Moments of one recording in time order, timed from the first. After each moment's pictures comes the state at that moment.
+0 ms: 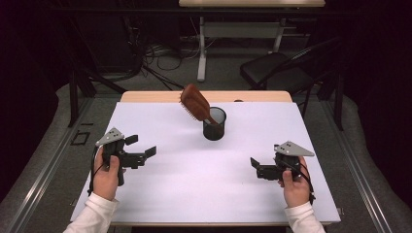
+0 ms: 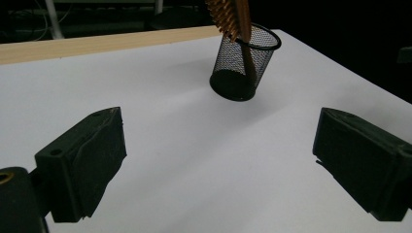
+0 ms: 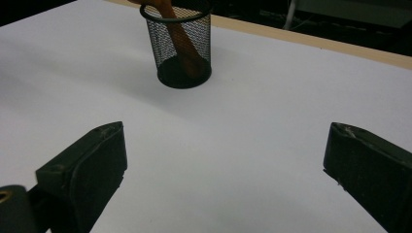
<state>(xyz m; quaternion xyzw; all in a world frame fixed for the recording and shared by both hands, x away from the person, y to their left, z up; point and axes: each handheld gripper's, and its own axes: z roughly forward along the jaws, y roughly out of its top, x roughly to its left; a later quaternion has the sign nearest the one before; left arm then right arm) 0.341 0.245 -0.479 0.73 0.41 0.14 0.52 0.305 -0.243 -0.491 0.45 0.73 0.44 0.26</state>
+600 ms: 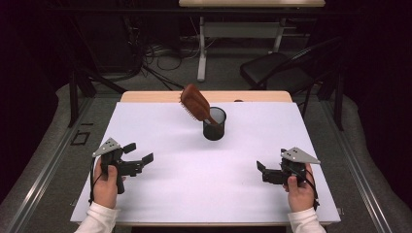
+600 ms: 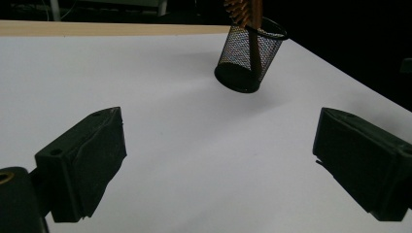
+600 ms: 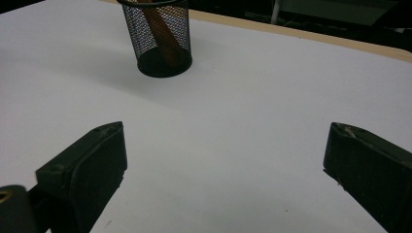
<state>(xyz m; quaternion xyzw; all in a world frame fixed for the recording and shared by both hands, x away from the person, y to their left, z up) 0.332 0.256 -0.511 0.71 0.43 0.13 0.55 0.296 -0.259 -0.508 0.46 0.72 0.44 0.28</state>
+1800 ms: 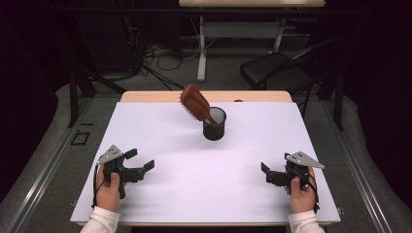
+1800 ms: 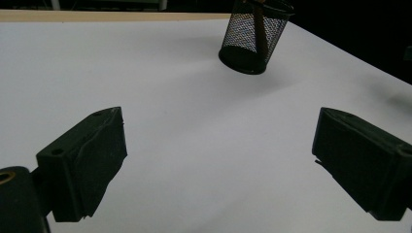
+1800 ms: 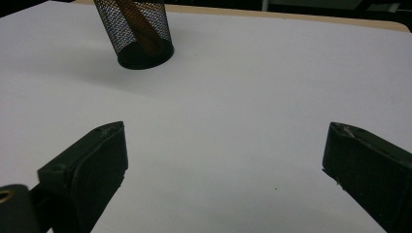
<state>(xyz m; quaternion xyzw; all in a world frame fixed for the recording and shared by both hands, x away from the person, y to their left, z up) 0.325 0.256 -0.535 0.72 0.42 0.14 0.54 0.298 -0.276 -0.532 0.49 0.69 0.45 0.27</state>
